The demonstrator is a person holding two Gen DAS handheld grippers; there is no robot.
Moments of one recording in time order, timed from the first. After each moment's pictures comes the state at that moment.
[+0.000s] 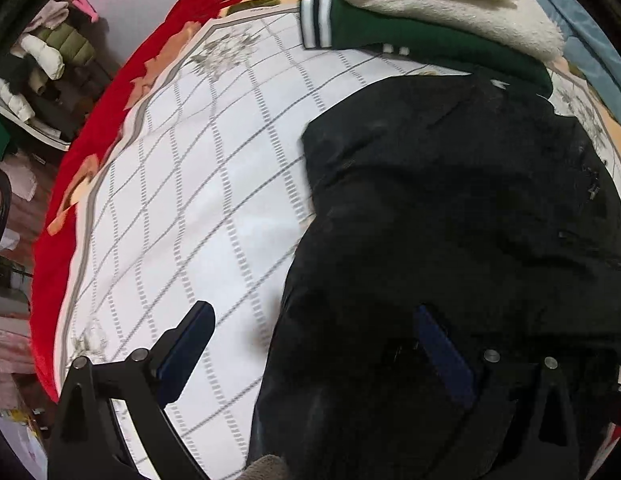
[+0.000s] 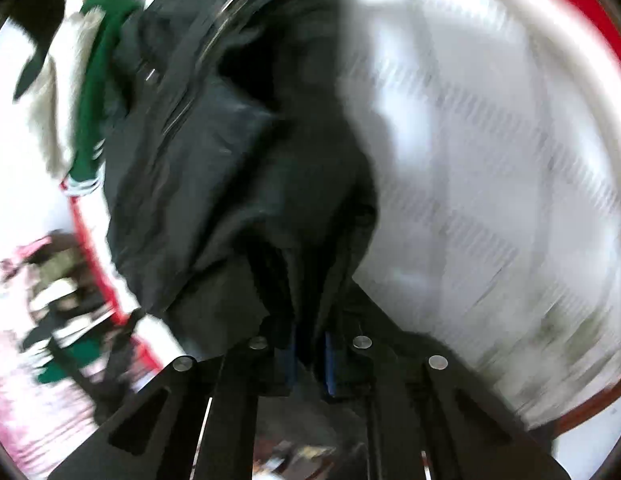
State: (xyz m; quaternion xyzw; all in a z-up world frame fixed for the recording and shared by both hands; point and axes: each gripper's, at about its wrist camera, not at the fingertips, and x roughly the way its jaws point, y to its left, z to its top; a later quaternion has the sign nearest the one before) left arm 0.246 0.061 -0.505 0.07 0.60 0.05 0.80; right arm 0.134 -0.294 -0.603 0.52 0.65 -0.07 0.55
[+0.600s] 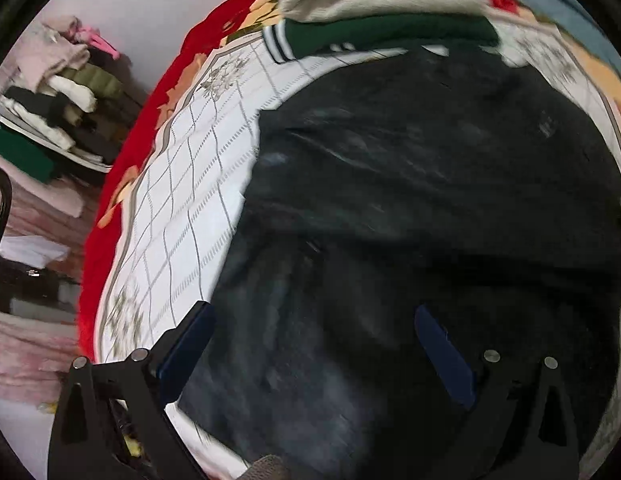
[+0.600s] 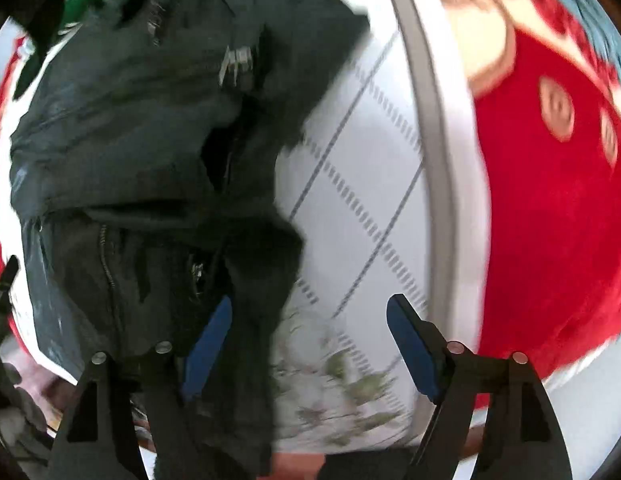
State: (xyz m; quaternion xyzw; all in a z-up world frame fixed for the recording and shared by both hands) left arm 0.158 -0.068 -0.481 0.16 0.58 0.11 0.79; right arm 0.131 -0.303 -0.568 0.15 0.75 -0.07 0.64
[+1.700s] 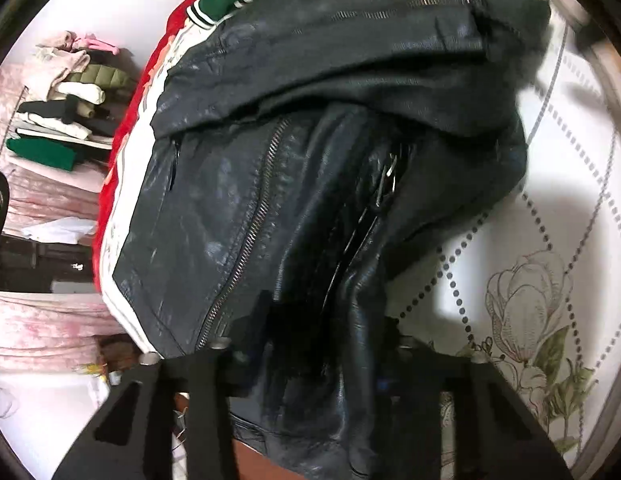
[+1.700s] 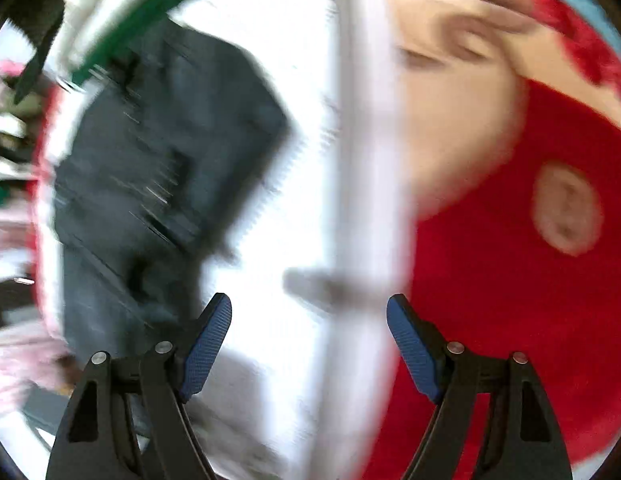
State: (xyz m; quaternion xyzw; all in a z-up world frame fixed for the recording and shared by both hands) left arm 0.080 -0.225 -0.557 0.21 0.62 0.16 0.74; right arm 0.127 -0.435 -0.607 0.23 0.68 0.05 0.69
